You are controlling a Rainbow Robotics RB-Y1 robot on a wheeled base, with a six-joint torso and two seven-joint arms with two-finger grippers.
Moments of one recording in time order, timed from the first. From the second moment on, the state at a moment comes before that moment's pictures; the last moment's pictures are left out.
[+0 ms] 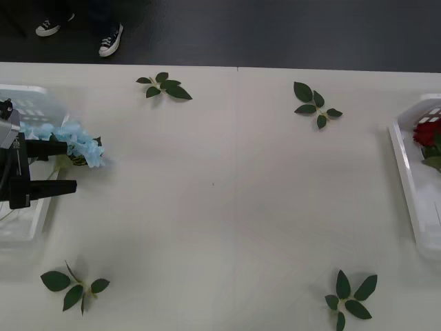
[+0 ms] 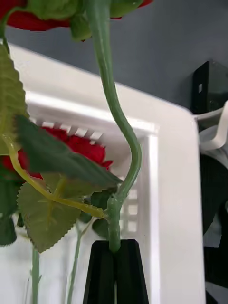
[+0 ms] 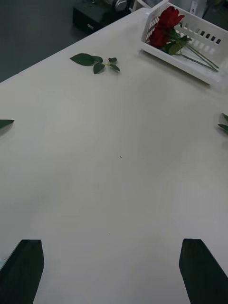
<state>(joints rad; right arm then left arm) 0.28 -1.19 -0.32 -1.81 -0.74 0.74 1.50 -0.13 0.49 0.56 -1.87 1.52 1.71 -2.60</state>
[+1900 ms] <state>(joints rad) 0.19 -0.89 -0.06 -1.86 -0.32 0.86 1.27 -0.13 0.49 0.56 -1.87 1.52 1.71 -2.60</state>
